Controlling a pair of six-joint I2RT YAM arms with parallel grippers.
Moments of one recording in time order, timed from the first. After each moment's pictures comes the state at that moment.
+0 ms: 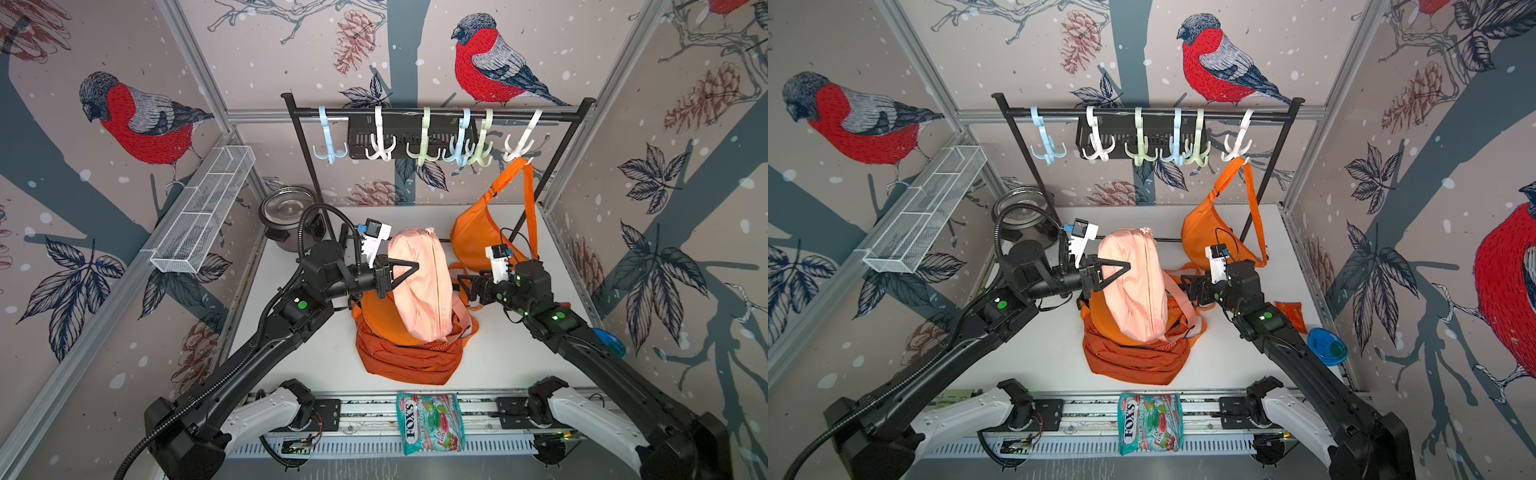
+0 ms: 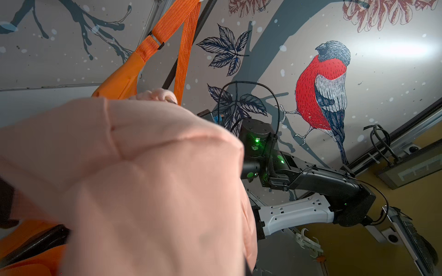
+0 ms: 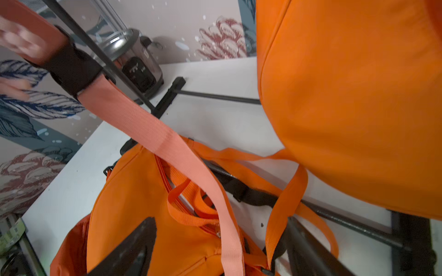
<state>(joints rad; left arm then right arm) -0.63 1.03 0.97 -0.01 0.68 -0.58 0.43 0.96 0.63 -0.15 -0.26 0.26</state>
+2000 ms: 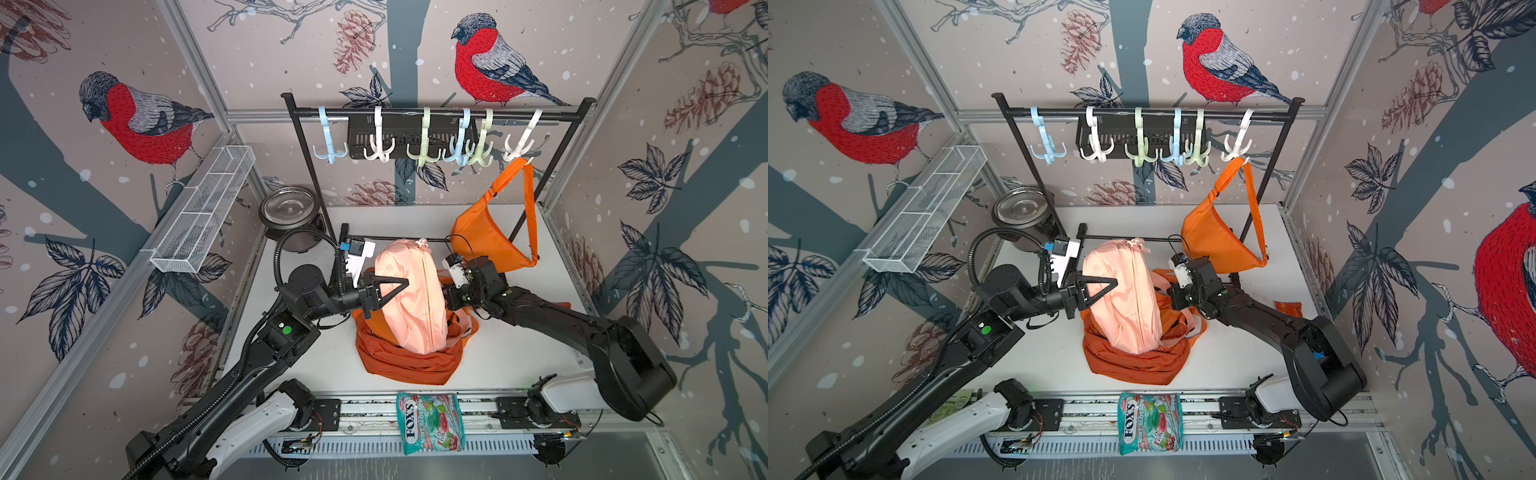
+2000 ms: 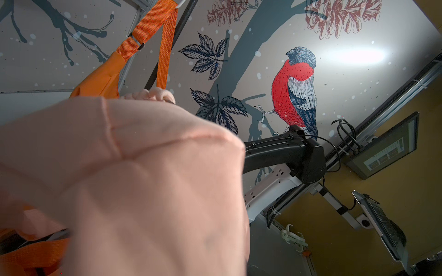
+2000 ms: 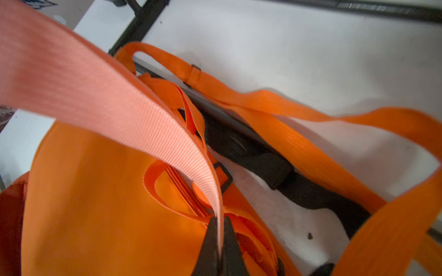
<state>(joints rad) -0.63 0.82 0.80 0.09 0.71 -0.65 0.56 1.37 0.73 -0.08 -0.27 0.18</state>
